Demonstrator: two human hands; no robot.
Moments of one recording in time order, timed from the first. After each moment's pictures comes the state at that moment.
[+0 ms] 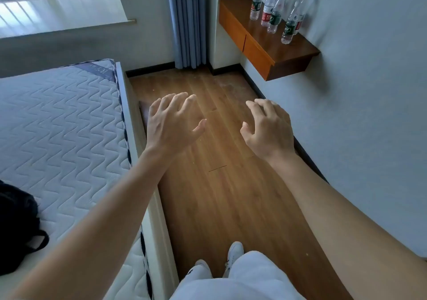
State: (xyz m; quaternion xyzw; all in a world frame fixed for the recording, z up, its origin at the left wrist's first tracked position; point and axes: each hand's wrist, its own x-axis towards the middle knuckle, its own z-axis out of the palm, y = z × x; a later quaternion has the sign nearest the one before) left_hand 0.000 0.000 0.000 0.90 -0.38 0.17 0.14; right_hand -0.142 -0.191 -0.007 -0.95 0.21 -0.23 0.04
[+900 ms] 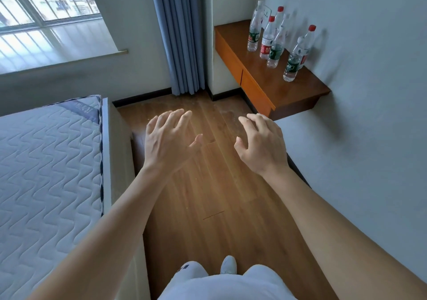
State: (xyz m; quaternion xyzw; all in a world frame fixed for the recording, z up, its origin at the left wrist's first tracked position) left_hand 0.198 -0.234 -0.006 0.91 -0.35 0.16 0.12; right_hand 0.063 -0.428 -0.021 -0.95 0.20 -0.22 0.07
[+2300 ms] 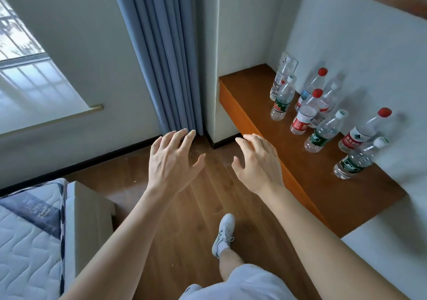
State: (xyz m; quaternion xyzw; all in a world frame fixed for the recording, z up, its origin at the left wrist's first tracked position) left_hand 0.718 -0.483 -0.036 0.90 -0.38 0.13 0.14; right_hand 0.581 -0.662 -0.054 -0.96 0.24 -0.16 0.07
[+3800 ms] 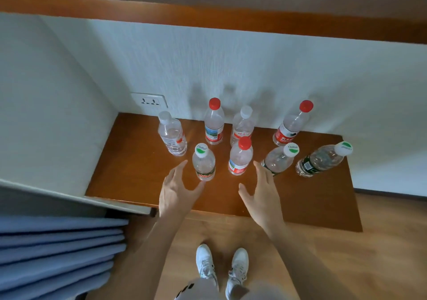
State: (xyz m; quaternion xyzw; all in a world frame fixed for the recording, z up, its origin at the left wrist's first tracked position) left_hand 0.899 -0.943 -0.144 0.71 -0.62 -0.25 0.21; right_hand 0.688 -0.910 -0.133 -0.55 0.77 -0.21 0.26
